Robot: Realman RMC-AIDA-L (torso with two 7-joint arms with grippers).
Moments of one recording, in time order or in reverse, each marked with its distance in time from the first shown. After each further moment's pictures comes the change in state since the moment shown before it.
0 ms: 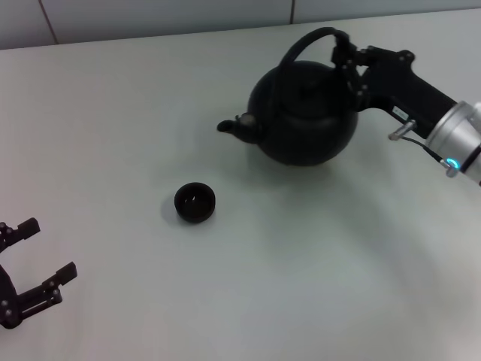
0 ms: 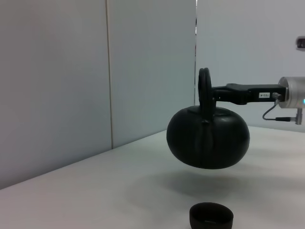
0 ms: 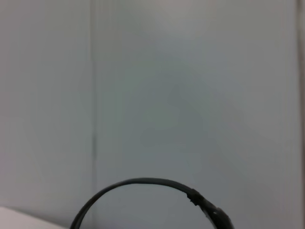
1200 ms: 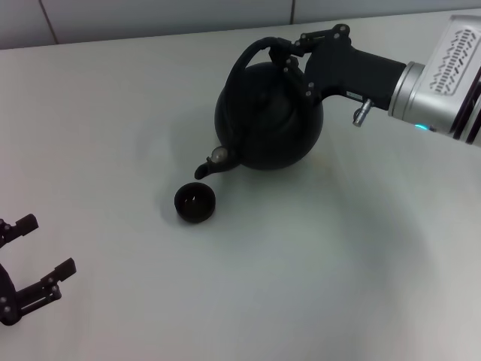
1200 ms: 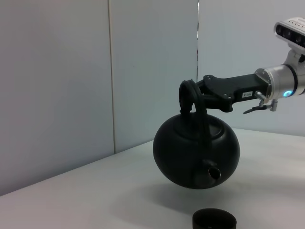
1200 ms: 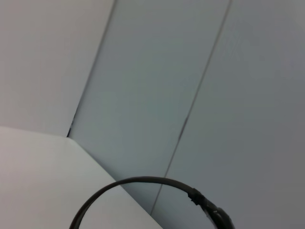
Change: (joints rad) left arm -0.001 -0.001 -0.001 0.000 -0.013 0.005 0.002; right arm 0.105 0.001 -0.338 -0.181 -0.001 0.056 -0.050
